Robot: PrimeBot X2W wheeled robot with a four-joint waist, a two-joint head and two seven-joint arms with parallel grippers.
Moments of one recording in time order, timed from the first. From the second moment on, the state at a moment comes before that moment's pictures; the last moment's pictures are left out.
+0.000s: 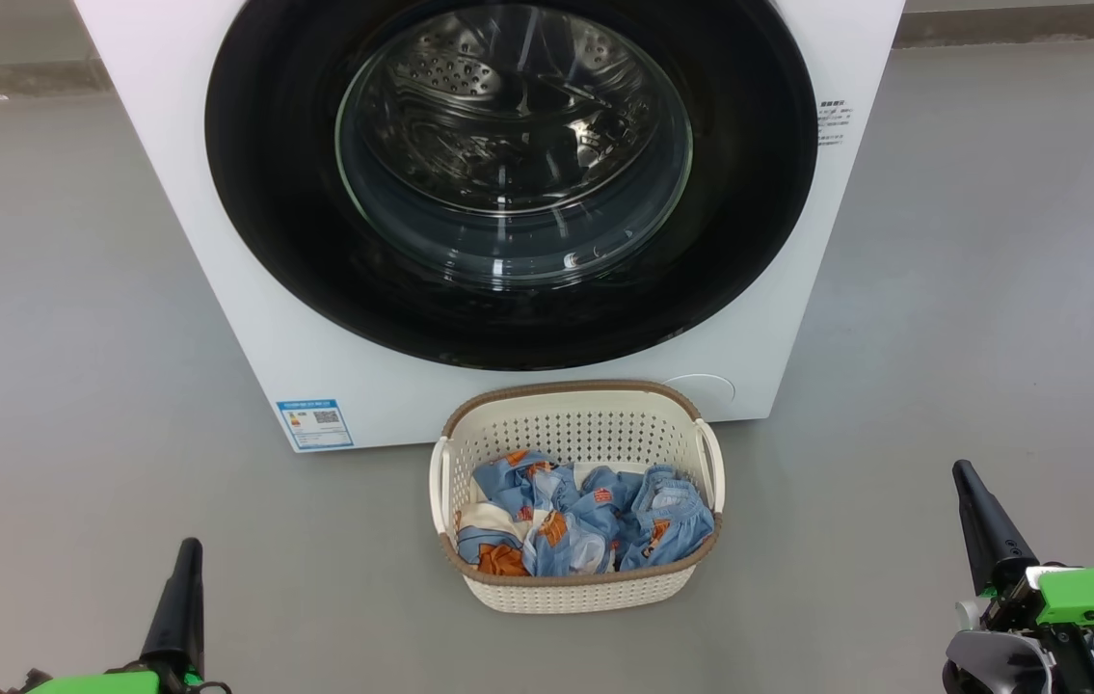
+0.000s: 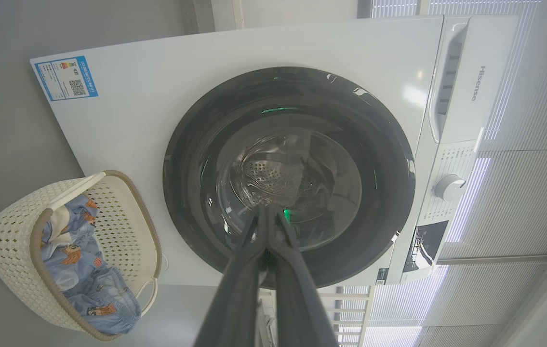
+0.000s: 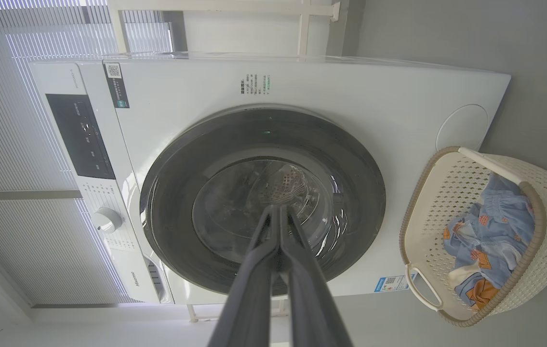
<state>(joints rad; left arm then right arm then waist) -0.07 0.04 0.08 0.27 -1.62 -0.12 0.11 -0.07 -0.04 -0.13 0.27 1.62 0.13 0.11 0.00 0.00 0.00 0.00</state>
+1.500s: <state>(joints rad) -0.04 0.04 0.06 0.27 -1.59 -0.12 0.07 -0.05 -0.02 -0.05 0.28 1.60 0.12 0.02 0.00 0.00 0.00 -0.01</state>
